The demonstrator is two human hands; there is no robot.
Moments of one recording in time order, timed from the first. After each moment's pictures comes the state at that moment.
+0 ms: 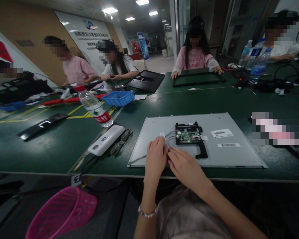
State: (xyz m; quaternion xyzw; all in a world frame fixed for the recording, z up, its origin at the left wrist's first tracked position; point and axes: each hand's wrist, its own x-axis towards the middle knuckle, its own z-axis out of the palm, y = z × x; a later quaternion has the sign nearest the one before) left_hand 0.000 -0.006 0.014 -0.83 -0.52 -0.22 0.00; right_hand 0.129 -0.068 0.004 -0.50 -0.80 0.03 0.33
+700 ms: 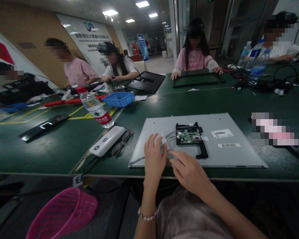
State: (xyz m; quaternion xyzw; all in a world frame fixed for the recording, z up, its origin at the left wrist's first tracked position) left_hand -0.006 -0.008 0.012 -0.80 -0.51 -0.32 0.05; right_hand 0.135 -0.083 0.002 -0.47 -0.80 0.01 0.38
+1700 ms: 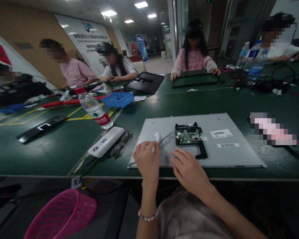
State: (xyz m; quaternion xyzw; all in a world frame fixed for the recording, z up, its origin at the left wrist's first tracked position) left_hand -0.012 -0.013 0.019 -0.71 -0.61 -0.32 0.14; right_hand 0.134 -0.081 -0.002 -0.51 -0.79 0.01 0.35
